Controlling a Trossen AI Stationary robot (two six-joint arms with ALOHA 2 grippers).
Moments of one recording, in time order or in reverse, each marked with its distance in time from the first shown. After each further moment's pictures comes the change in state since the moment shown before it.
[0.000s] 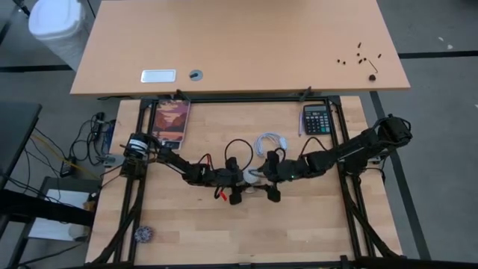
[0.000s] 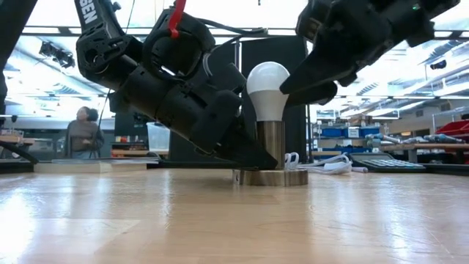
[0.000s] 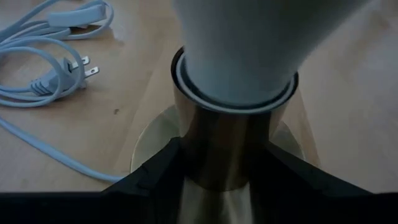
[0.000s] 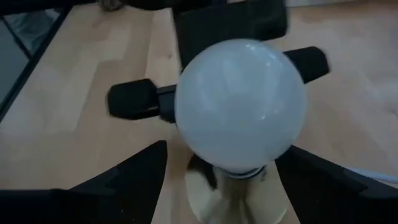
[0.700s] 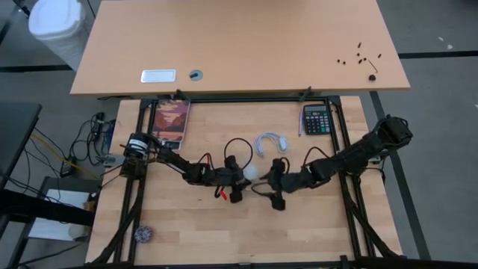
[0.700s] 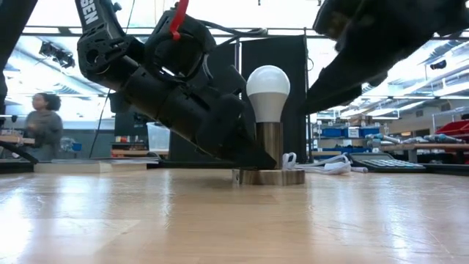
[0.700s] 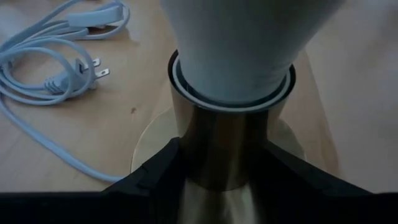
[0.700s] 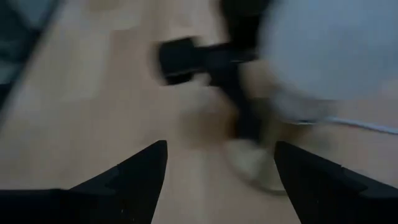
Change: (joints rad) left arm 0.001 0.000 0.000 -0.008 -0.036 0.000; right arm 0.136 0.000 0.000 -0.096 0.120 0.102
